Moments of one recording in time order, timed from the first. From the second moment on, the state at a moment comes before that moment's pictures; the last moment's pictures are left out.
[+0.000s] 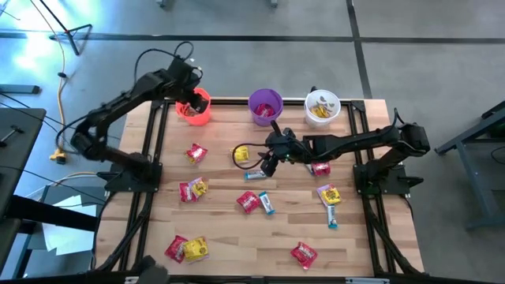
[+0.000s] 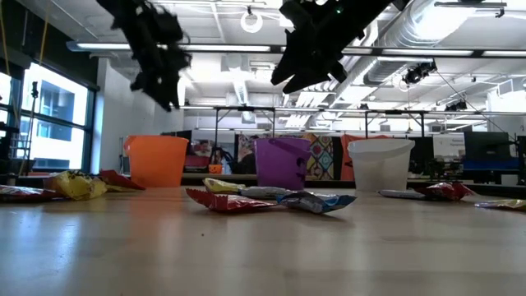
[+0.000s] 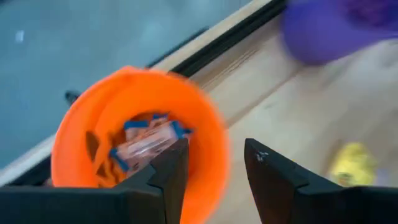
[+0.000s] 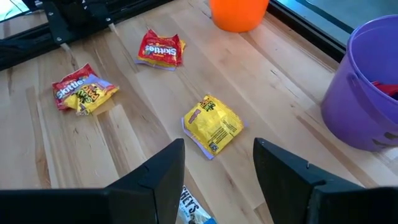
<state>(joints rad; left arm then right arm) 0.89 1.36 1.19 -0.82 0.04 -0.02 0.01 1.56 1.13 -0.27 0.36 0.42</state>
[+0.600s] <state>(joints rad) 0.29 0.92 0.80 -0.99 0.04 -0.05 -0.06 1.54 1.13 -0.20 0.22 0.28</state>
